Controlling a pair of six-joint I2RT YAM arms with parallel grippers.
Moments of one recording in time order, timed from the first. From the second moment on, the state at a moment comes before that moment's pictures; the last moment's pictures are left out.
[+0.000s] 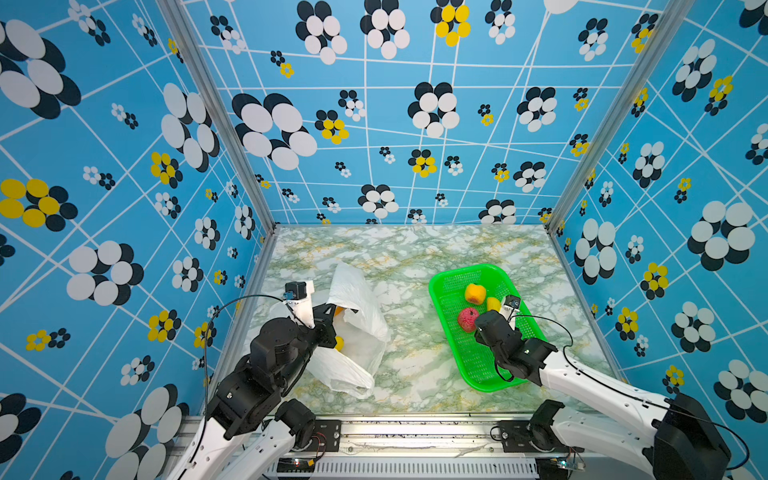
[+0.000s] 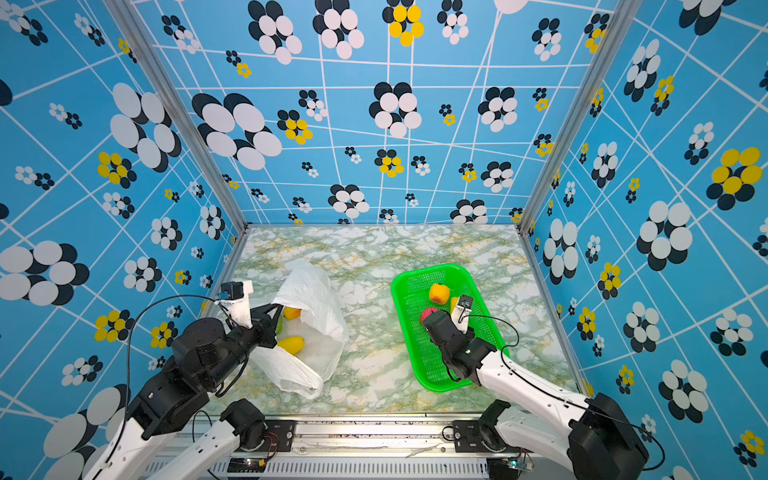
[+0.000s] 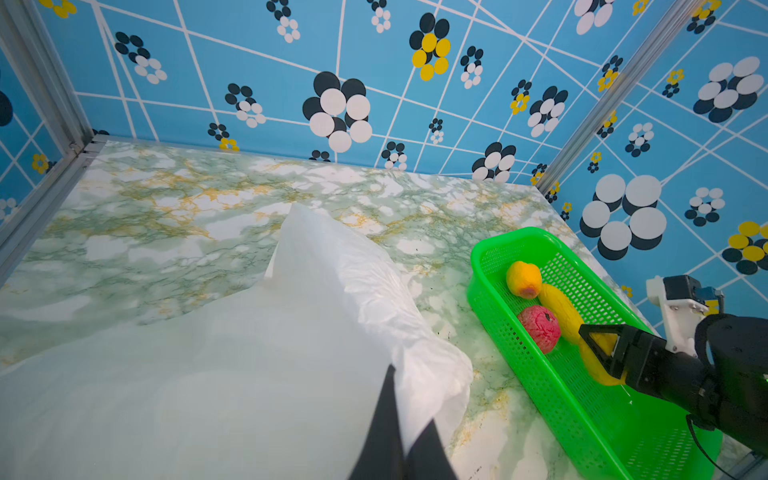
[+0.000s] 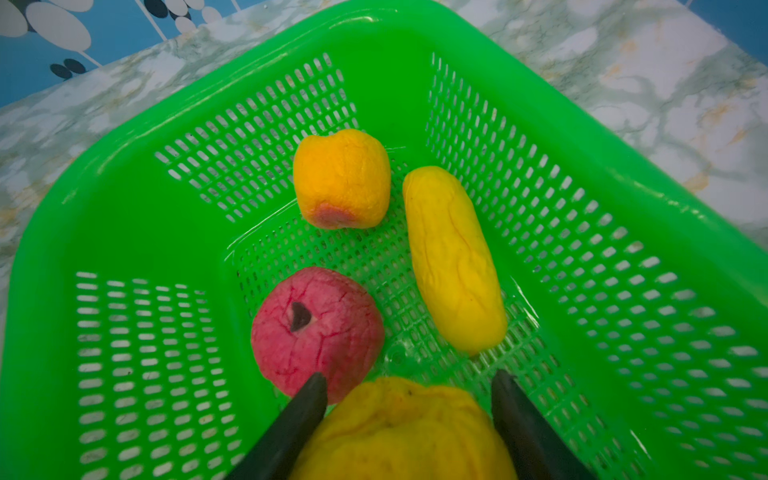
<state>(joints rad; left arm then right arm) -0.58 0.50 0.82 -0.61 -0.17 -0.38 0.71 1.06 0.53 -0.37 0.65 0.86</state>
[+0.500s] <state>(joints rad) -0.58 0.53 0.82 -0.61 -0.10 -0.34 0.80 0.88 0.53 -0.37 0.67 0.78</state>
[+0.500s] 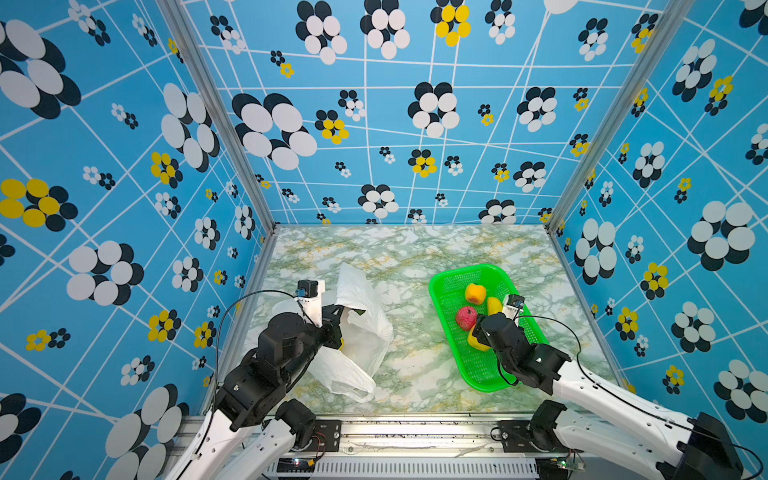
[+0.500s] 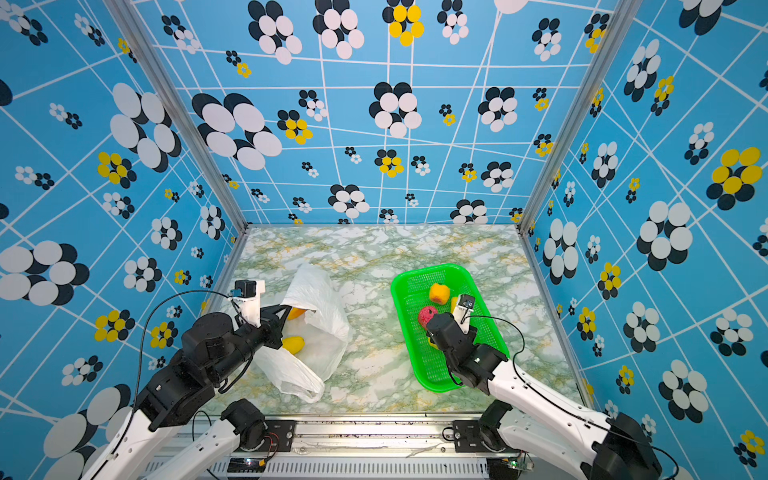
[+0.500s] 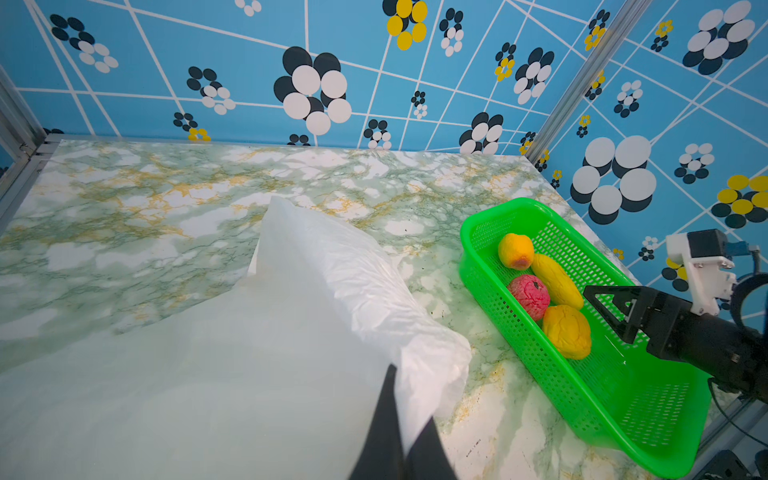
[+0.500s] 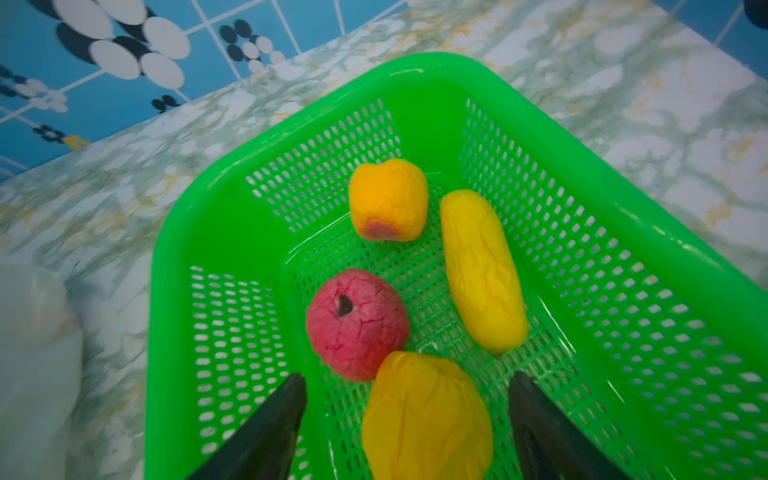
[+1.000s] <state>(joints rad) -0.58 0.53 0.82 -0.61 -0.11 -0.34 1.38 1.28 0.69 0.12 0.60 0.35</state>
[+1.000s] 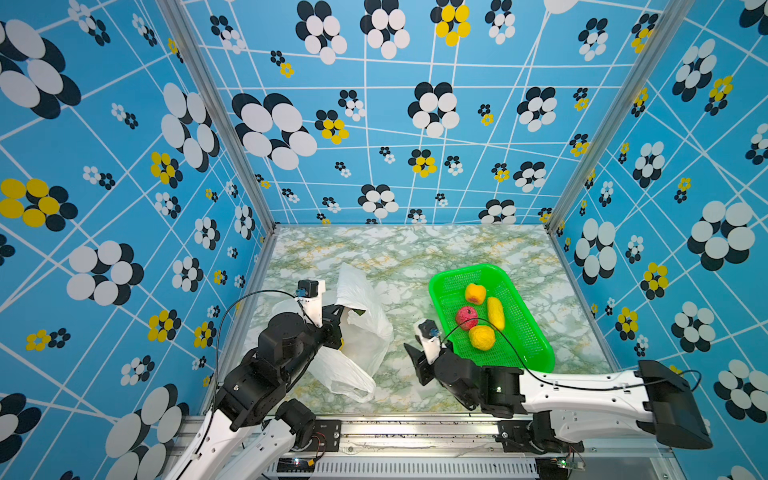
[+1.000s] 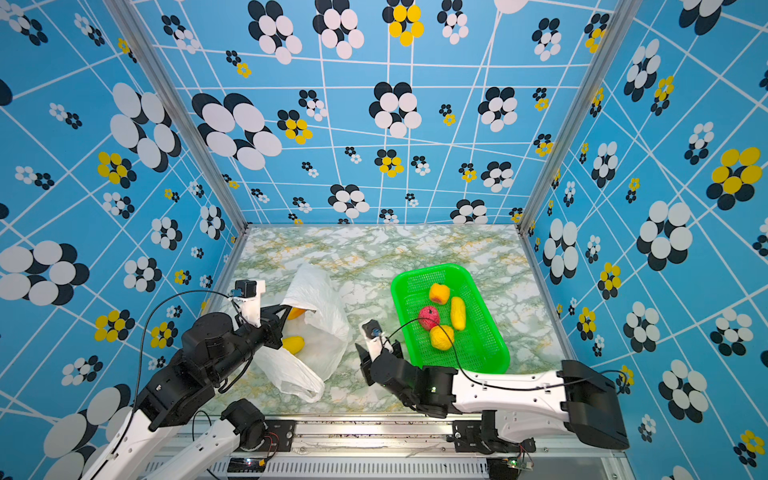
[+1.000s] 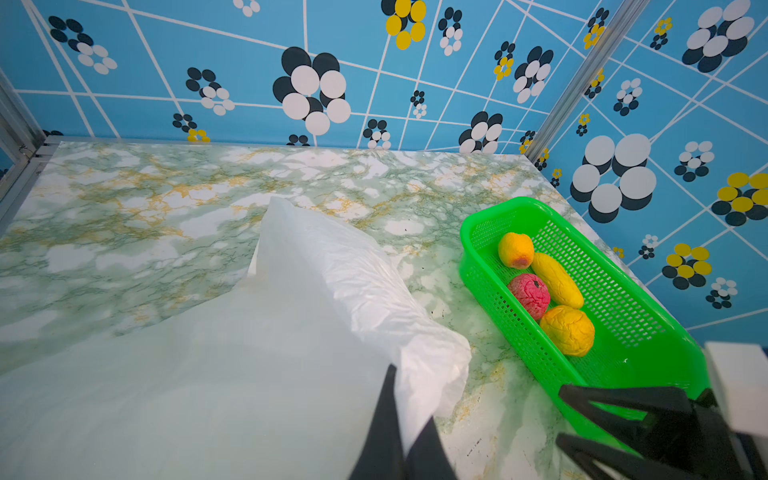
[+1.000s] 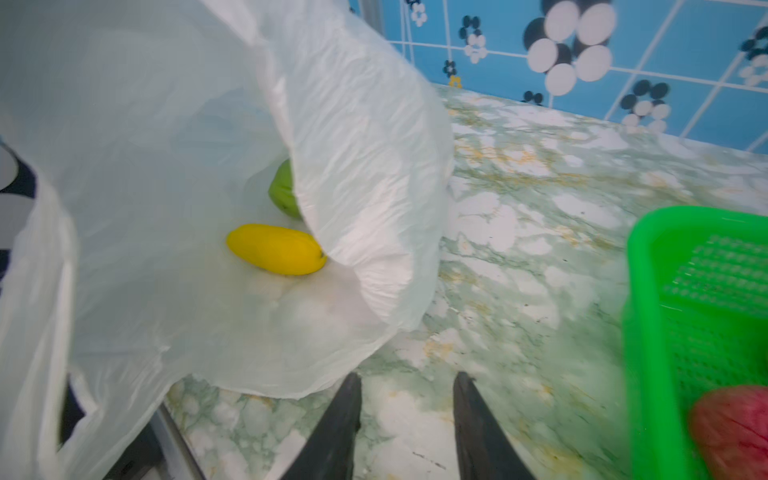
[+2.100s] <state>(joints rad) -0.58 0.53 0.82 -0.61 -0.11 -0.34 1.36 2.15 1.31 0.23 0.47 0.40</state>
